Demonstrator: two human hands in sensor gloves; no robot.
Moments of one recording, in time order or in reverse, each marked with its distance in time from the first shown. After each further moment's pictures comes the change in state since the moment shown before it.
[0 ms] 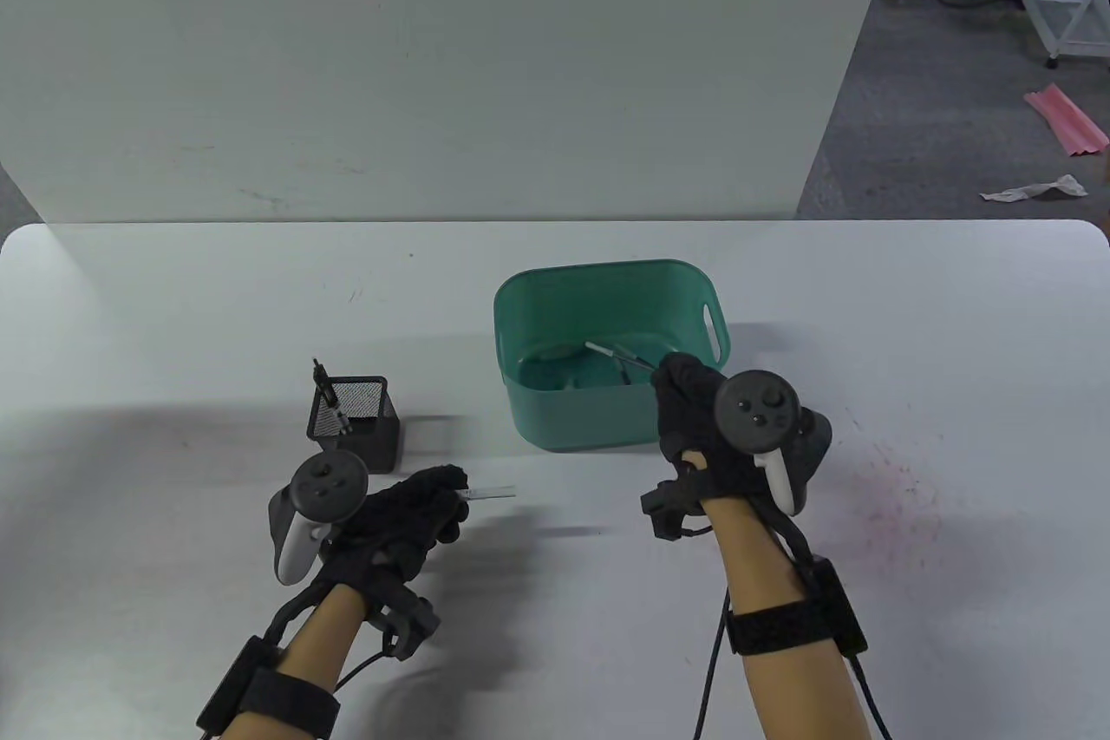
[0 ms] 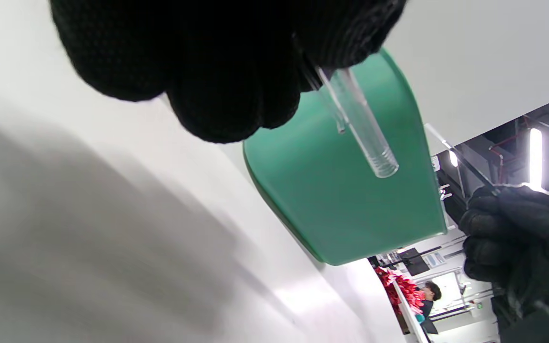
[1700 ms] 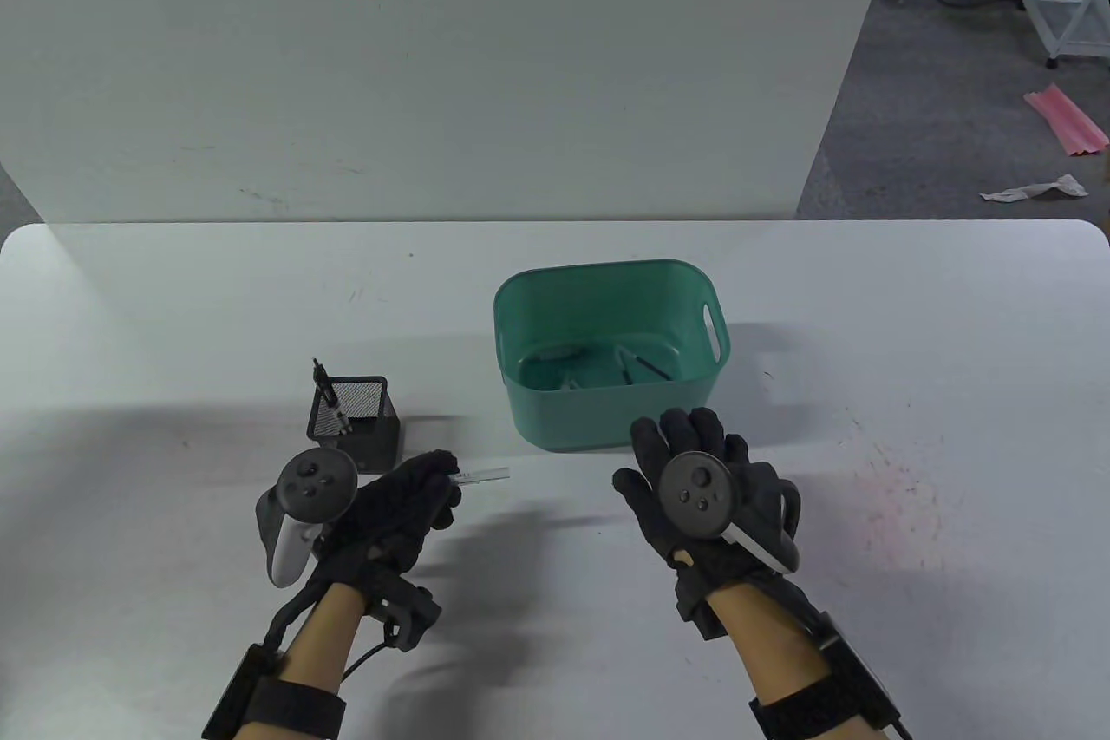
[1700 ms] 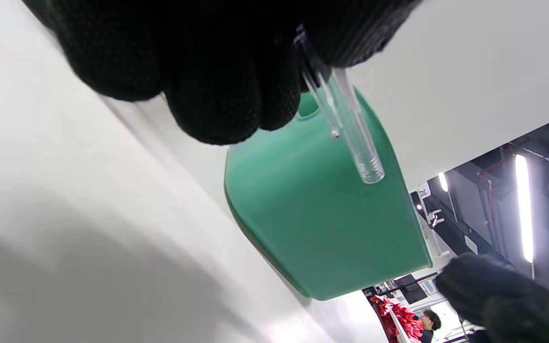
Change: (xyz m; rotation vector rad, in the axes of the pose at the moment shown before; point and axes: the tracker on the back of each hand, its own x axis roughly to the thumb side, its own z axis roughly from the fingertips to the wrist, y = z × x) left_hand 0.016 0.013 0.009 0.095 -0.035 0.025; right_hand -0.007 0.020 0.077 0.296 -0.319 0.364
